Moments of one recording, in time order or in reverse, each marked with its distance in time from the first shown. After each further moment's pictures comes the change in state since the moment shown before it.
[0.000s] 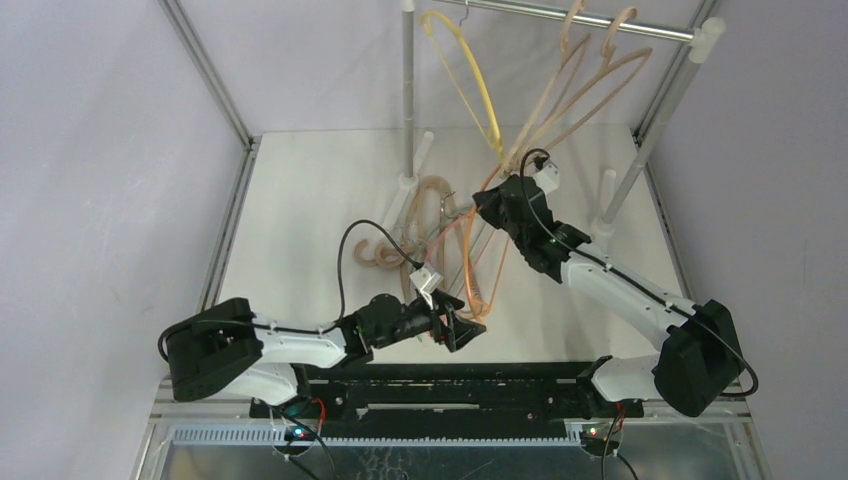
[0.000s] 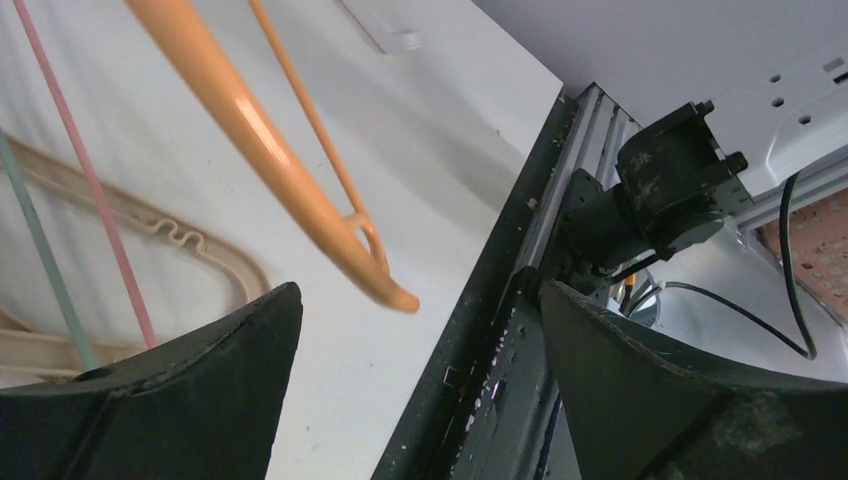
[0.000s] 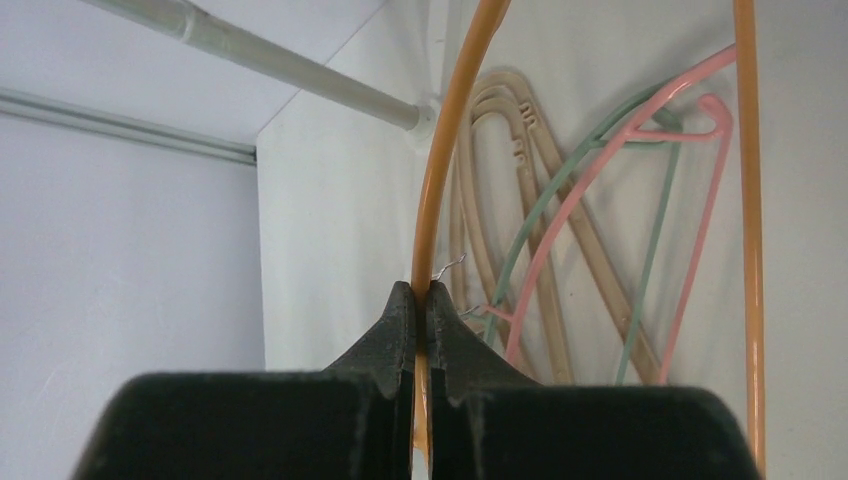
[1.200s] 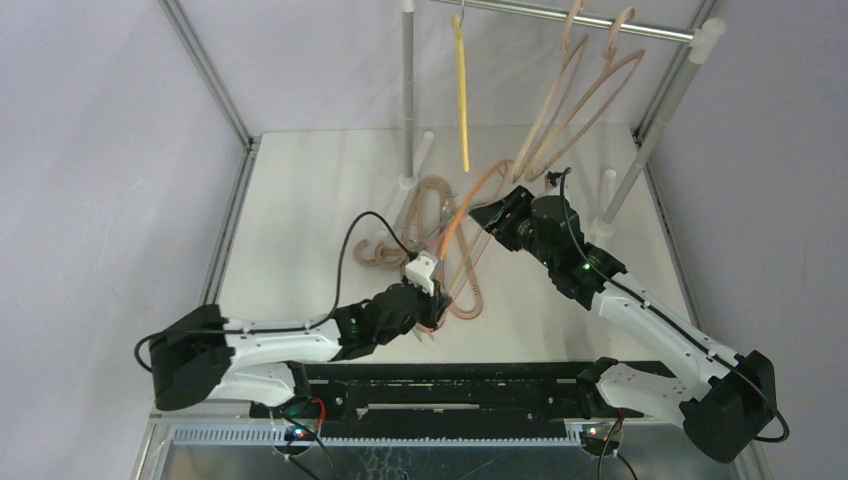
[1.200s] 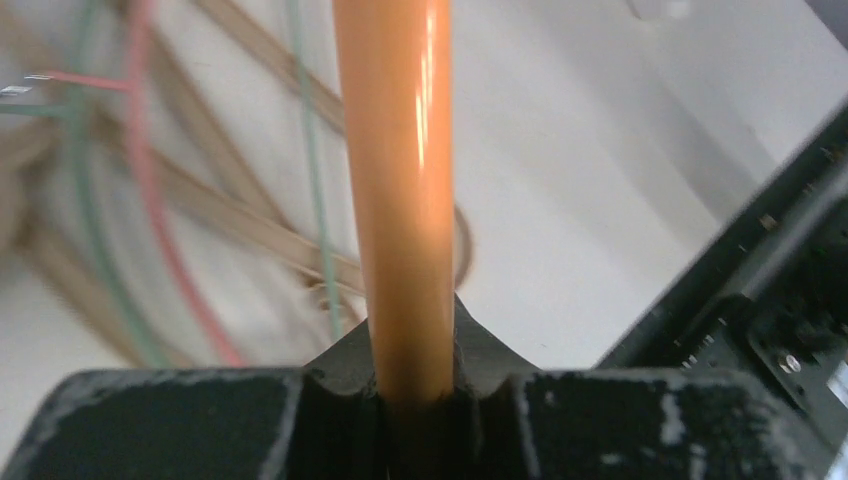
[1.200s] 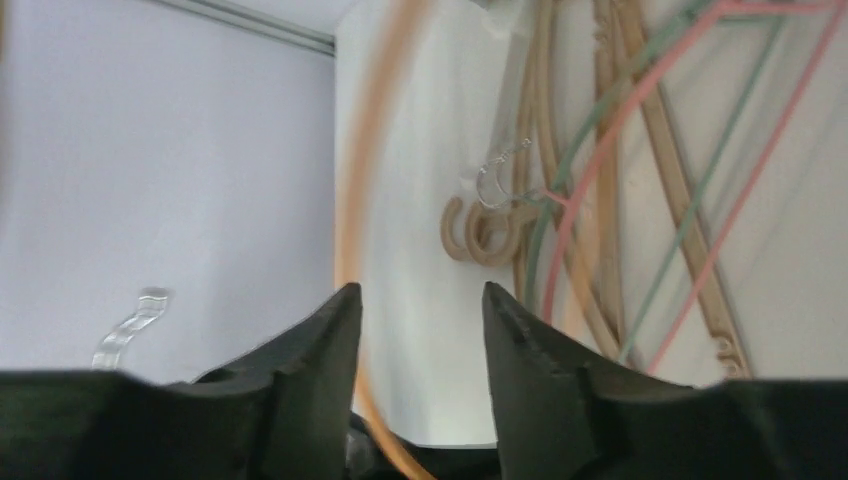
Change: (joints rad) left arm 0.003 -0.054 0.138 -0.468 -0.304 0.072; right arm 0.001 -0.253 -0.121 -0.033 -0.251 0.049
